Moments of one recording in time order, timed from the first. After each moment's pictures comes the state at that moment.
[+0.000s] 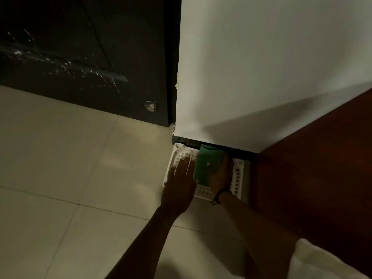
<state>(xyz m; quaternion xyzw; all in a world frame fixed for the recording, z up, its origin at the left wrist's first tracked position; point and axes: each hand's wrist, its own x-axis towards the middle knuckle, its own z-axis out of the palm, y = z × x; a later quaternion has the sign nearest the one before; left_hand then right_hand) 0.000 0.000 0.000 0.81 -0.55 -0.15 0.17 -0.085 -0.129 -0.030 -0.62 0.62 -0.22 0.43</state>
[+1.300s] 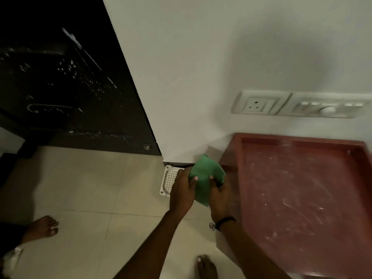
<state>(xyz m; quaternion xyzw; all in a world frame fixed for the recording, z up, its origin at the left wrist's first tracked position) -0.088 -0.012 0.321 0.79 -0.37 -0.29 0.38 -0.191 -0.058 0.330 -0.45 0.55 -0.38 0.59</state>
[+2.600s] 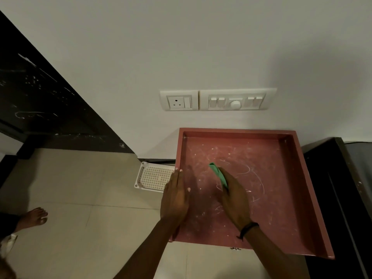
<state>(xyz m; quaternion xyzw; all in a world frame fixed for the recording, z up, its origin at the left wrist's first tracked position) -0.294 -0.034 0.362 0.85 -0.46 -0.18 0.20 -0.460 -0.135 0.389 -0.75 0.48 -0.22 0.40</state>
